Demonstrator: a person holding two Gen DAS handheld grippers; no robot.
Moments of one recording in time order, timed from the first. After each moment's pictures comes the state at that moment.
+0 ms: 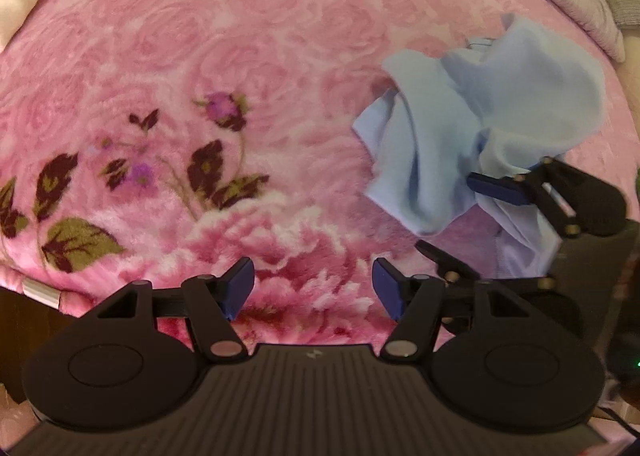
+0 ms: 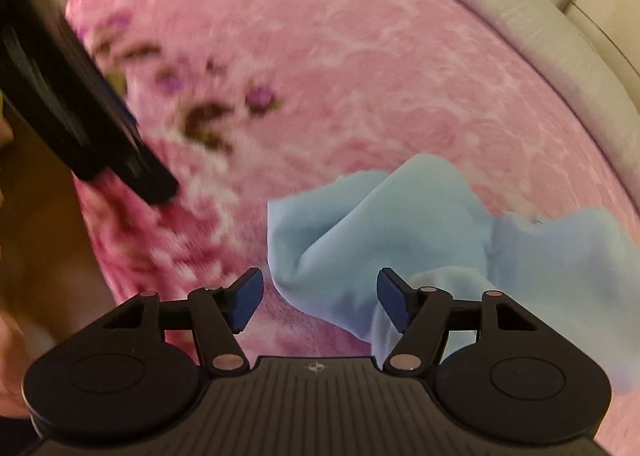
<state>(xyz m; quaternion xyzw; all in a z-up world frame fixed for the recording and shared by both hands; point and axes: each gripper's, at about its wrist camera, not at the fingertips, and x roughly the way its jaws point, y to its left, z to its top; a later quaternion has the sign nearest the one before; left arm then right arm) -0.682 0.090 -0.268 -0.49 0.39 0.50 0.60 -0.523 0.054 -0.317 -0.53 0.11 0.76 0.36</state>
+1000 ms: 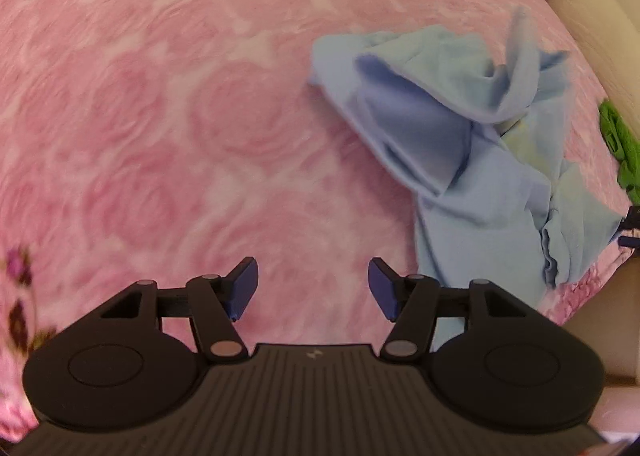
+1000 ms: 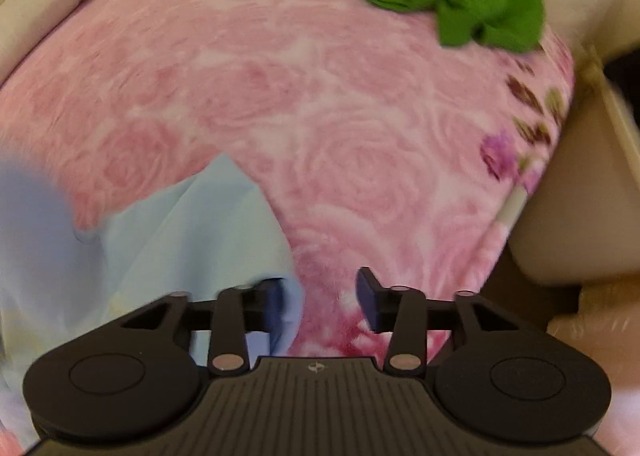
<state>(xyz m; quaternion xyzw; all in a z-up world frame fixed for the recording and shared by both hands) -0.462 0.161 -0.274 -0.39 0.43 0.41 0.70 0.024 -0.020 -0.283 -0.19 0.54 0.26 0.78</state>
